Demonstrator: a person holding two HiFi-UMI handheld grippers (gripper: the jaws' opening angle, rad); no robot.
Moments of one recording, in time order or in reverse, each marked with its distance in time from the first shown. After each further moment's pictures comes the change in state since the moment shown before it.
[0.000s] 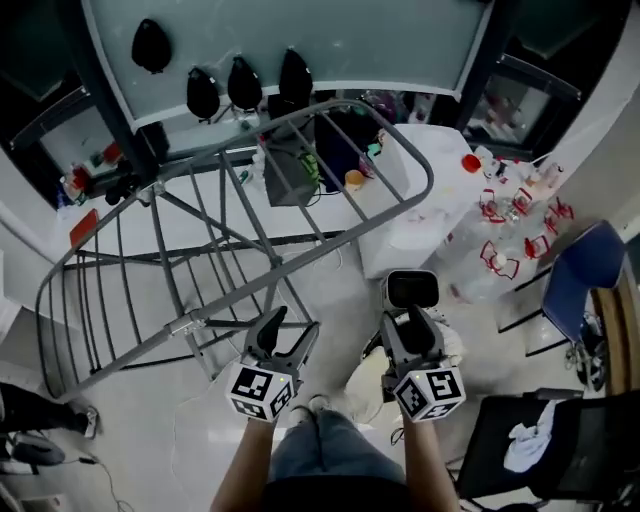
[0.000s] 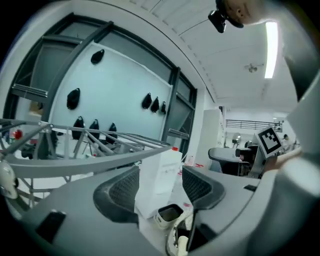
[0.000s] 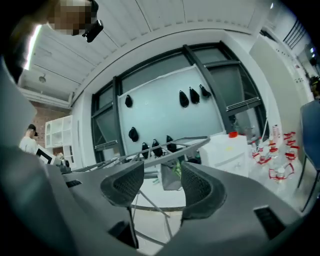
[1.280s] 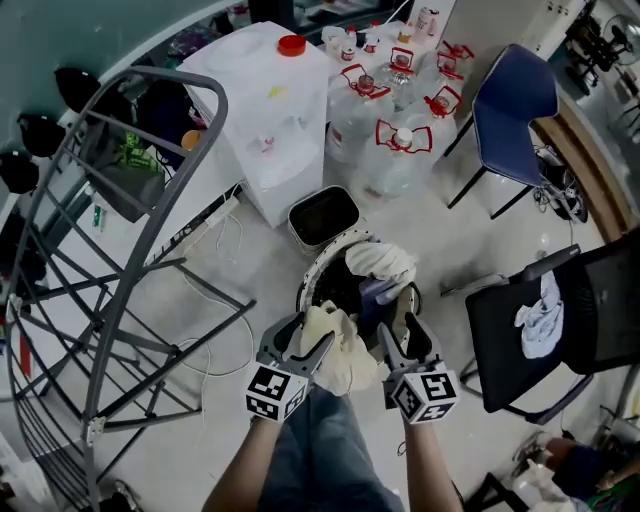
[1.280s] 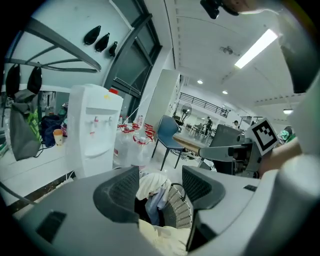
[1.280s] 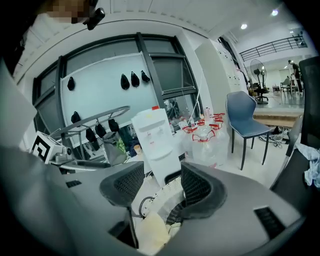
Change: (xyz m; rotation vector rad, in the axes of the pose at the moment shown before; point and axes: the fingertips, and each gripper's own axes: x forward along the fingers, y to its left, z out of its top) left arm 0.163 -0.228 -0.225 0.120 0.421 -0.633; right arm -0.182 -0.225 -0.185 0.224 0.139 -0.600
